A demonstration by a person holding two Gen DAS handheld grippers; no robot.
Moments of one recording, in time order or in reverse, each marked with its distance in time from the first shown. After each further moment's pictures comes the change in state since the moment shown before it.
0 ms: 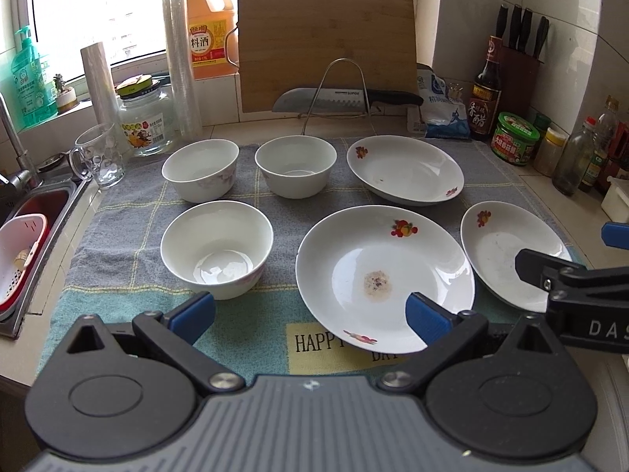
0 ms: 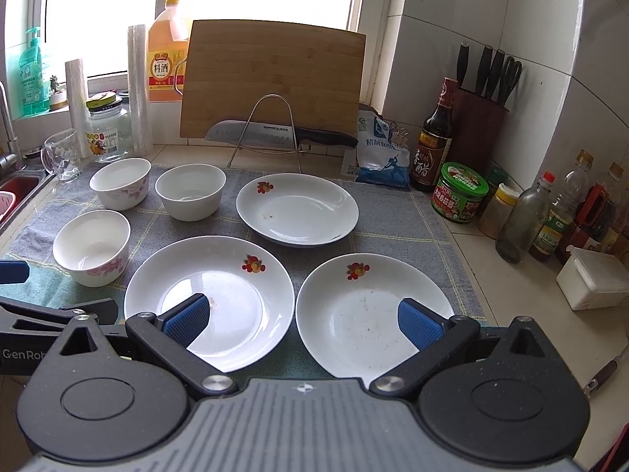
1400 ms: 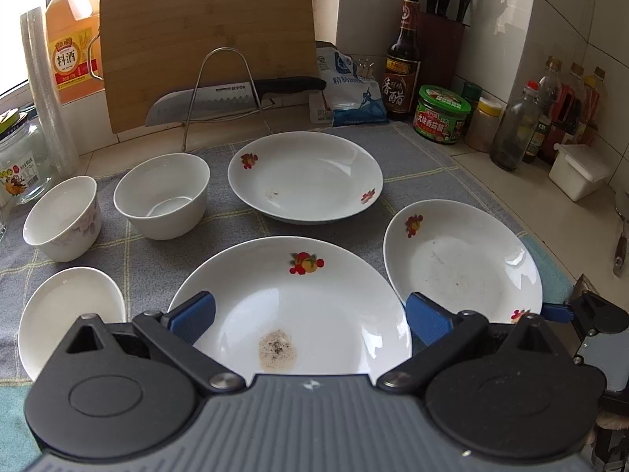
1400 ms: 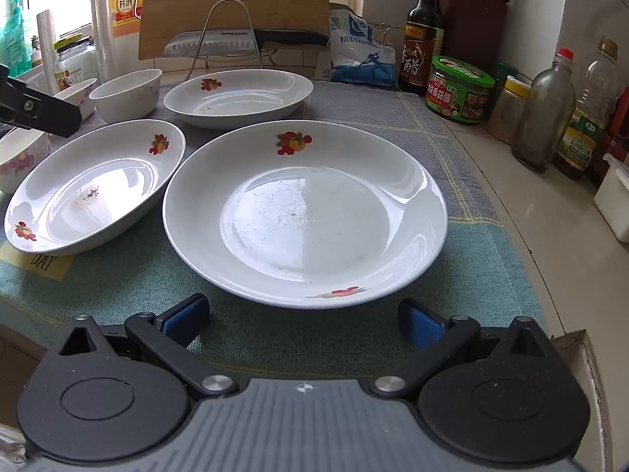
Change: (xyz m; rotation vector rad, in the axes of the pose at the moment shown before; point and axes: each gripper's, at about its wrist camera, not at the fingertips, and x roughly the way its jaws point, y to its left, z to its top) left arm 0.081 -0.065 0.039 0.168 0.032 -0.217; right arm 0.111 -0.101 -0.096 0.009 0.108 0.126
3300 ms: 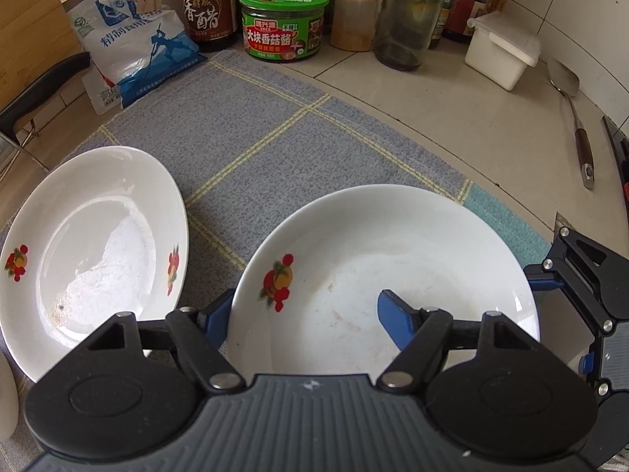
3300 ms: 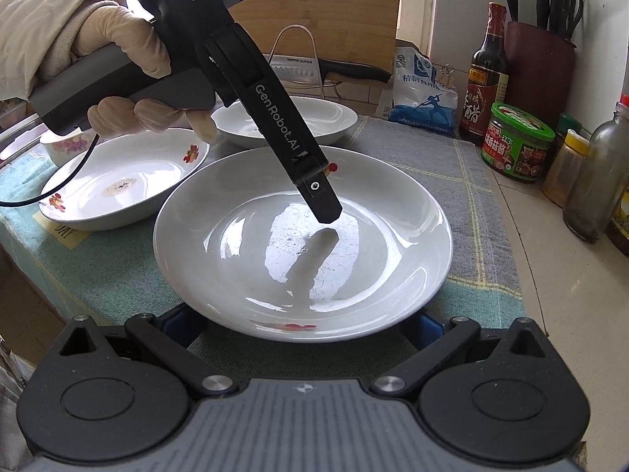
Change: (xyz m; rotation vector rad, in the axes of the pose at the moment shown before) left arm 0.151 -0.110 0.081 0.387 0.302 -0.283; right arm 0.008 -0.051 0.008 -0.207 -0.103 0.199
